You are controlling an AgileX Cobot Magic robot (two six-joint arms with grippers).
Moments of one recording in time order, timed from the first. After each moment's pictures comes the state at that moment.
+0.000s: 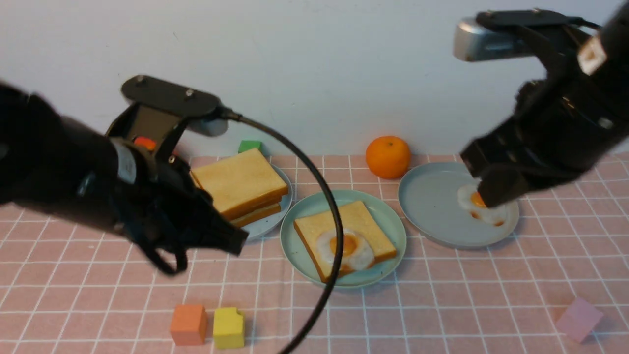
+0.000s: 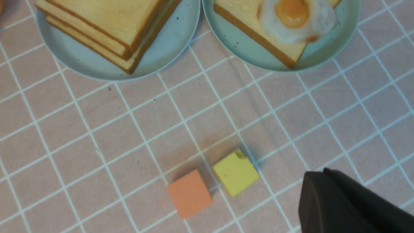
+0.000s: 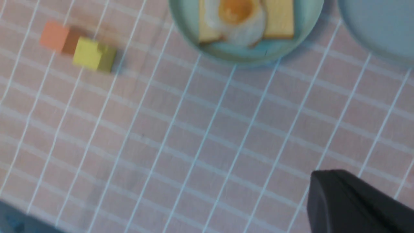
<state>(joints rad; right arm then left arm) 0.48 1.34 -1.40 0.15 1.25 0.01 -0.50 1.31 -1.13 -0.09 0.79 -0.04</state>
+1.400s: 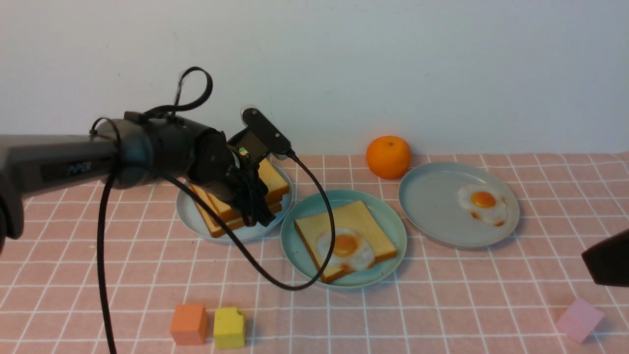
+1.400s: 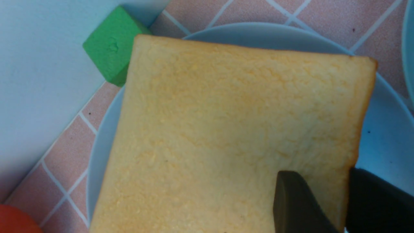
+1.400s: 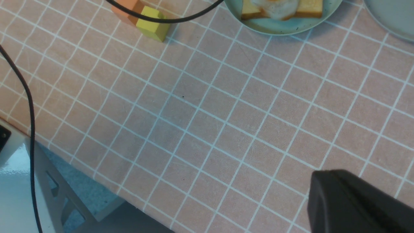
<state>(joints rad) 0.56 0.97 -1.22 0.17 1.25 0.02 -0.36 2.04 -1.42 0.09 0.29 0.37</state>
